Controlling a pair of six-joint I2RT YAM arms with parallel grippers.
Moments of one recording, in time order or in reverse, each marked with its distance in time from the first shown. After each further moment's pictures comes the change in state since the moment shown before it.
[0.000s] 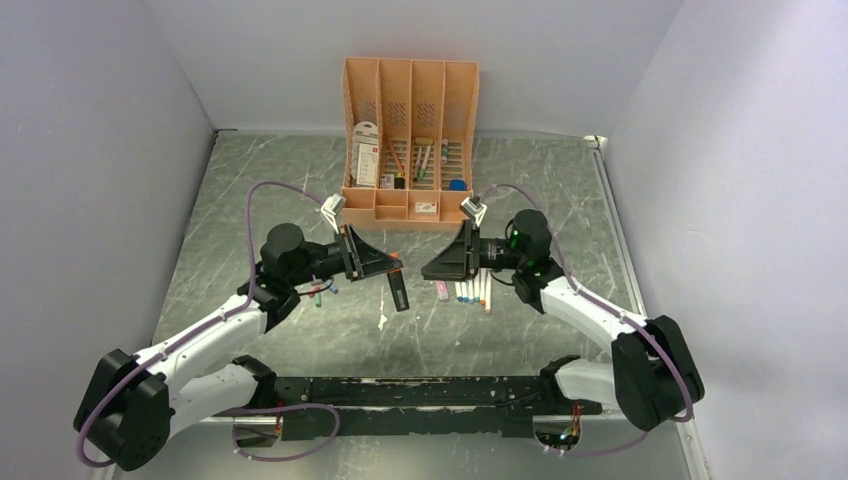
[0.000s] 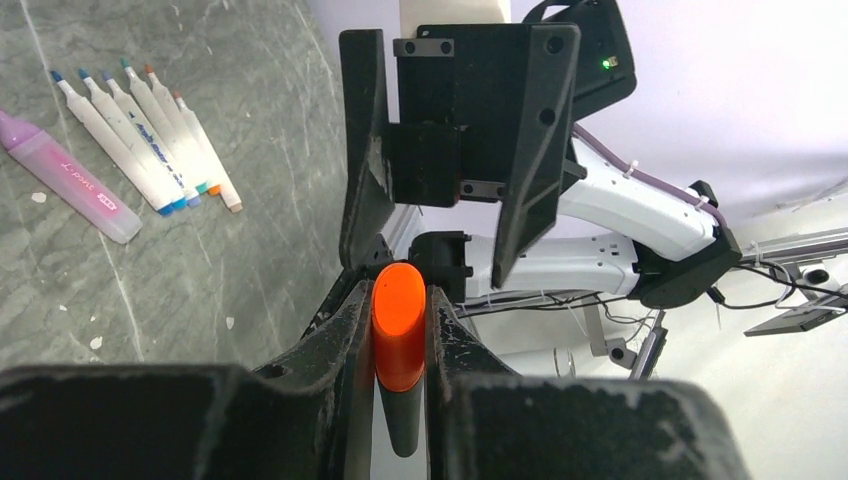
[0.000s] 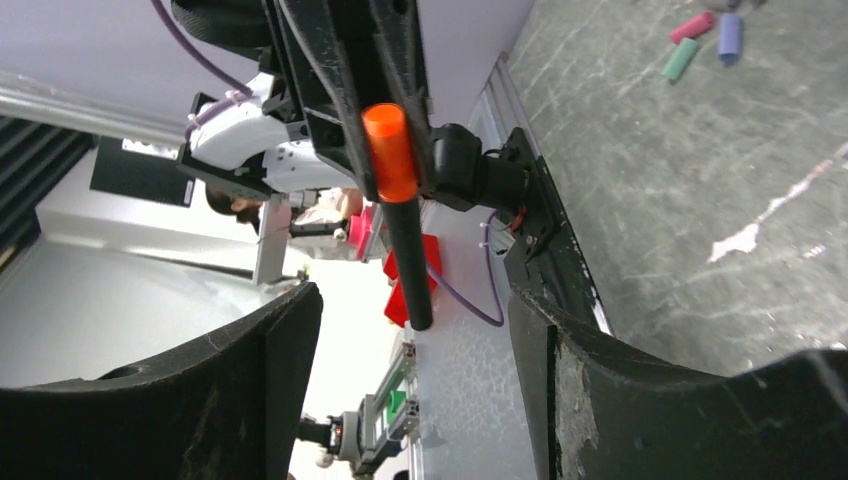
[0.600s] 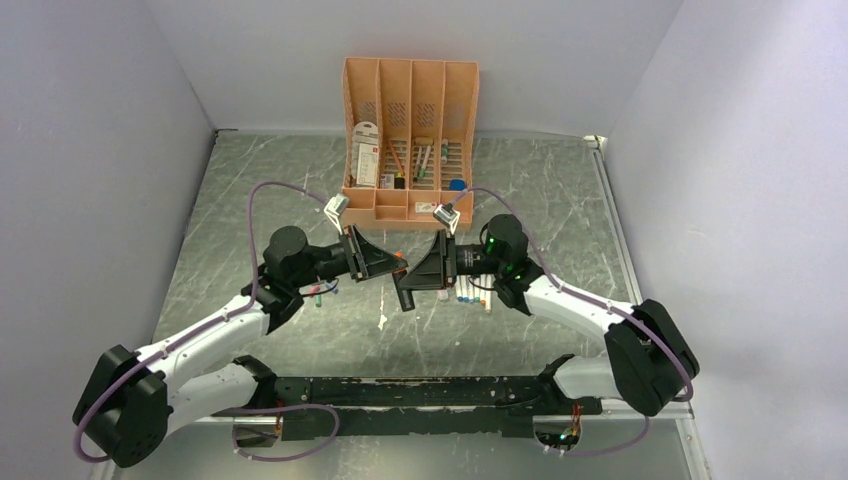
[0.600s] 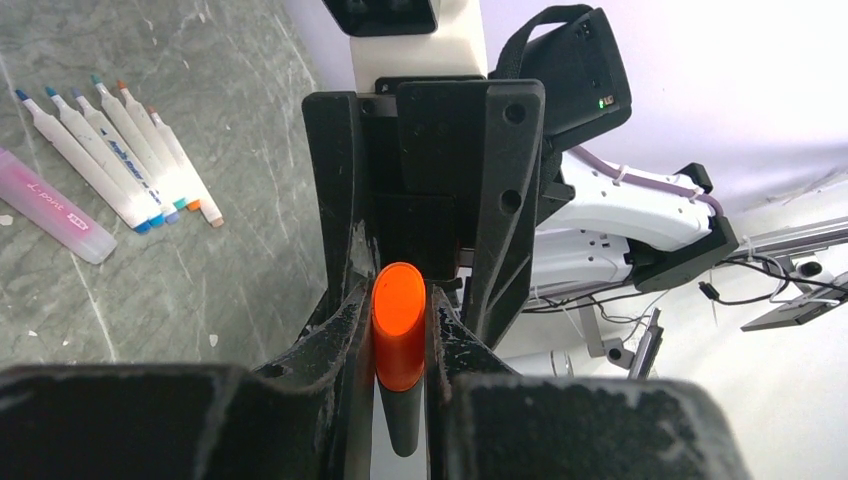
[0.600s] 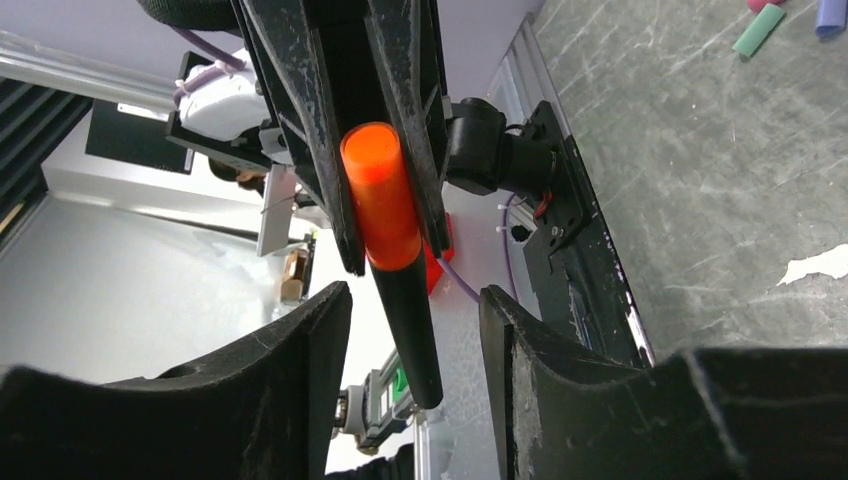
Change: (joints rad) left arm -0.047 0.008 0.000 0.058 -0.047 -0.009; right arm 0.203 0.071 0.051 0.058 0.092 0.019
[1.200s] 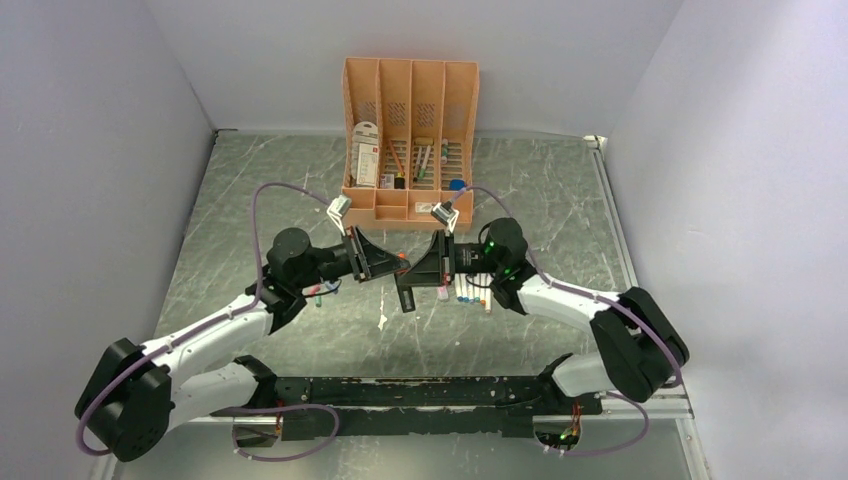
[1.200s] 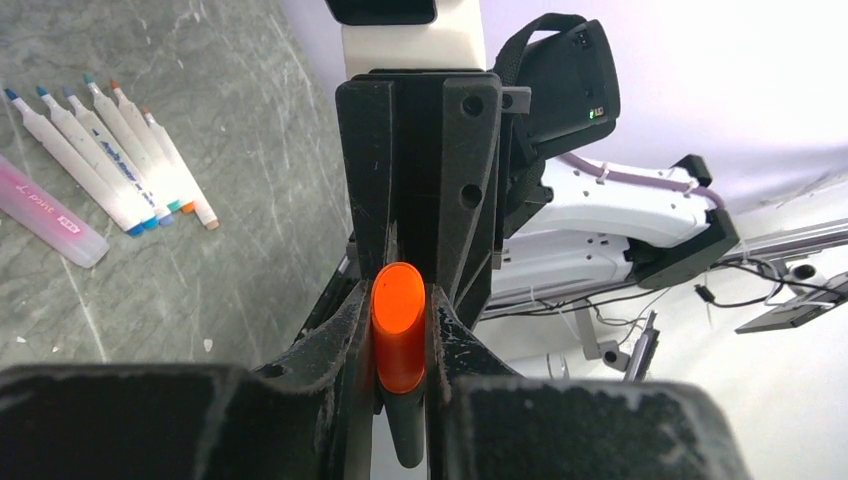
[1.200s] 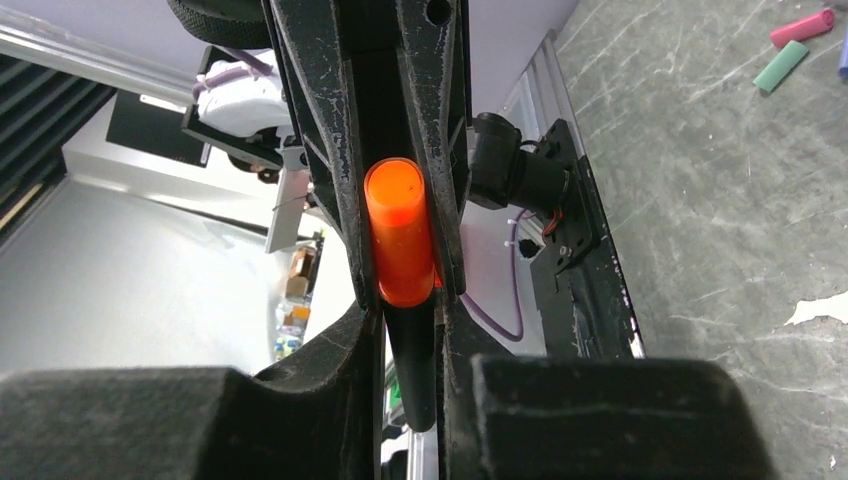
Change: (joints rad) left arm -0.023 0.019 -0.013 0.054 -0.028 -0.026; right arm 0.009 0.067 0.002 0.171 -0.006 0.058
